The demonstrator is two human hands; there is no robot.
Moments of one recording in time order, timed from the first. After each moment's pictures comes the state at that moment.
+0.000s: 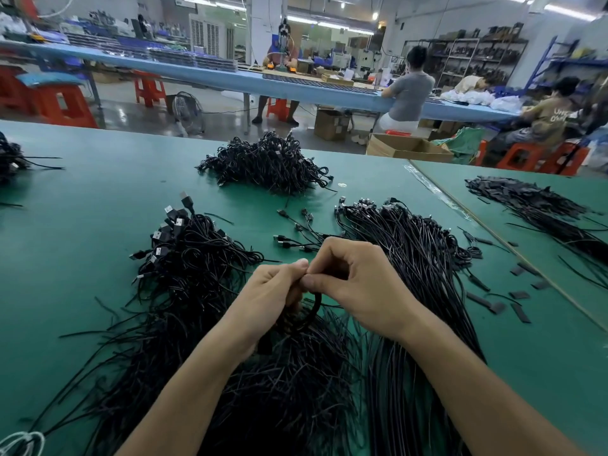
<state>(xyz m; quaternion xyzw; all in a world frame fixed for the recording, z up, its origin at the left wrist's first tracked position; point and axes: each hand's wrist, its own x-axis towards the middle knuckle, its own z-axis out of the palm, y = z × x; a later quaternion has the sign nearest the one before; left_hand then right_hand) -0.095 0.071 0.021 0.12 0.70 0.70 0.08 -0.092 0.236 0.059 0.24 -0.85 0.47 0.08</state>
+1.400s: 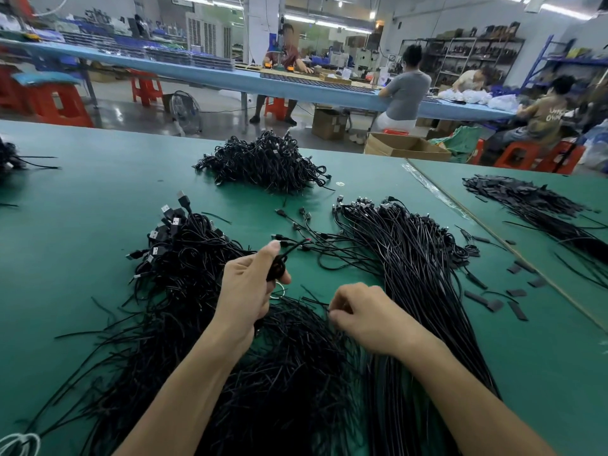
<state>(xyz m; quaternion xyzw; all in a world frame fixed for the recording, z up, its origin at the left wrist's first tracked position) -0.097 0.069 0.020 -0.01 0.62 0.78 -0.01 -0.086 0.256 0.027 0.07 -0.97 0.21 -0.09</state>
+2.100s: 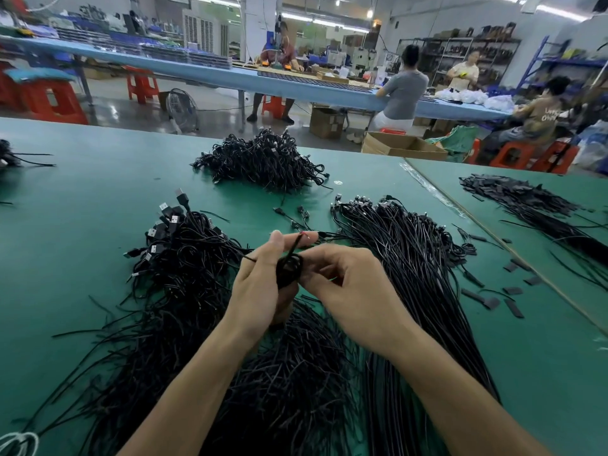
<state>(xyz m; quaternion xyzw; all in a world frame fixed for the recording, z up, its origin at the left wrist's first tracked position) -0.093 0.076 0.025 0.12 0.58 0.80 0.02 -0.067 0.215 0.065 0.18 -0.86 0.47 0.10</state>
